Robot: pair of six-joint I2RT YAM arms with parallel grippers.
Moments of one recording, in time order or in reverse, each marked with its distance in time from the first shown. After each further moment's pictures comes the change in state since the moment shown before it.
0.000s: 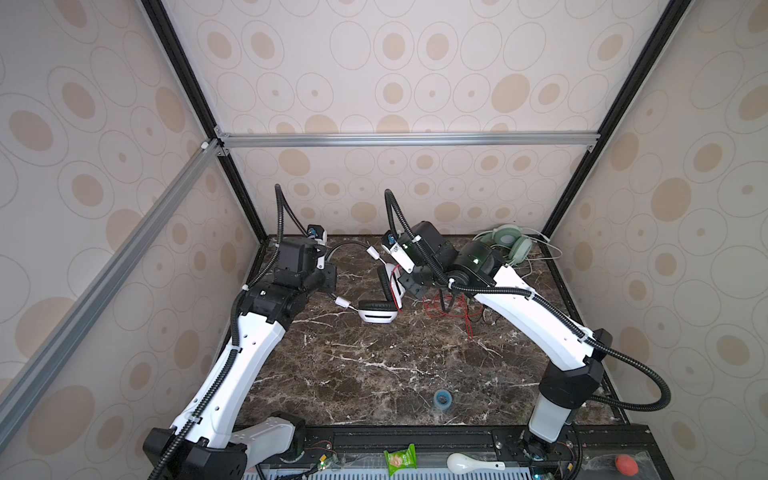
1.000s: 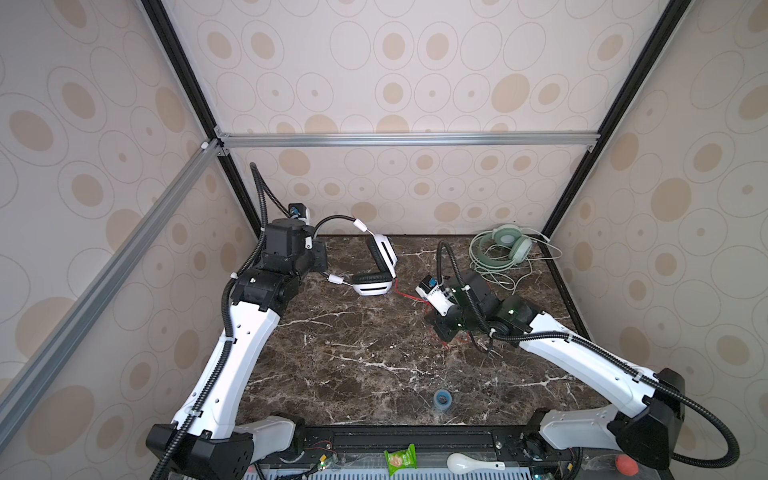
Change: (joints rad) left arm 0.070 0.064 0.164 0.008 -0.076 -0.061; right arm -0.119 -0.504 -0.909 0.453 -0.389 0.066
